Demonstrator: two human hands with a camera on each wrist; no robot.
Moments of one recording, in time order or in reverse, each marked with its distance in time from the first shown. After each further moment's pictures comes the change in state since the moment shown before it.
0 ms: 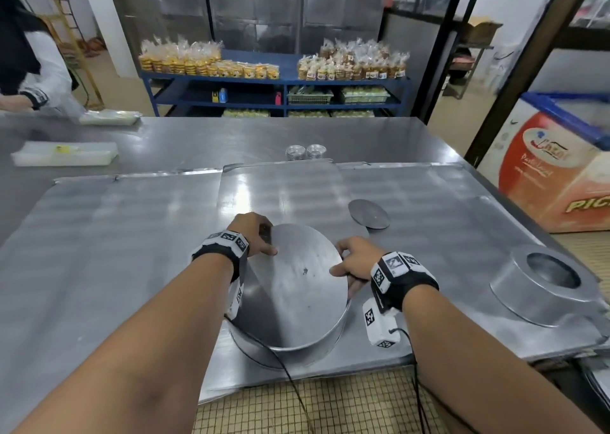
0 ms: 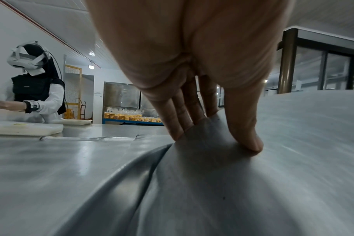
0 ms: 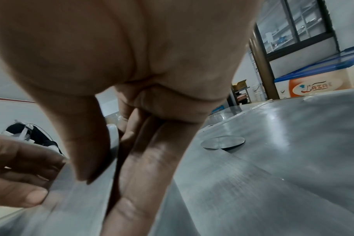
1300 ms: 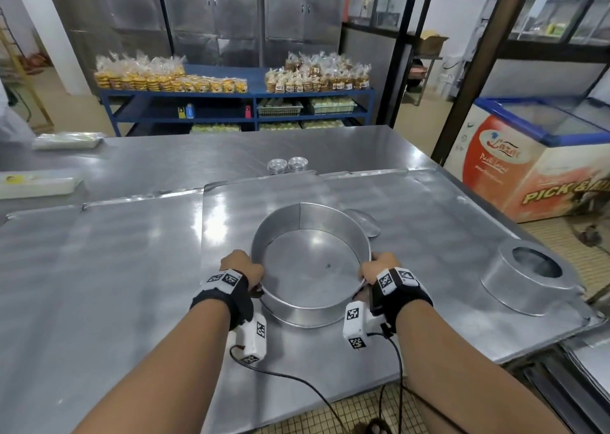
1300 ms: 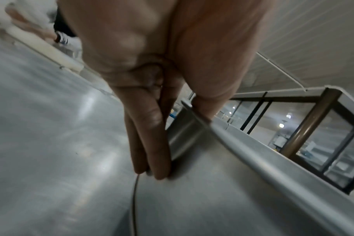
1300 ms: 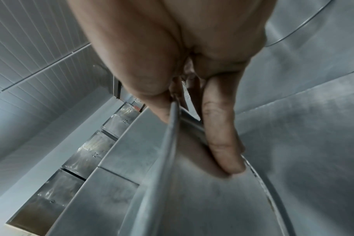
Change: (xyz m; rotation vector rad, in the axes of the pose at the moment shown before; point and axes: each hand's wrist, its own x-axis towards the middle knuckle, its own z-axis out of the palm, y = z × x) left_hand 0.003 -0.025 0.017 -0.377 0.002 -0.332; right_hand 0.024 0.026 0.004 0.241 0.557 0.270
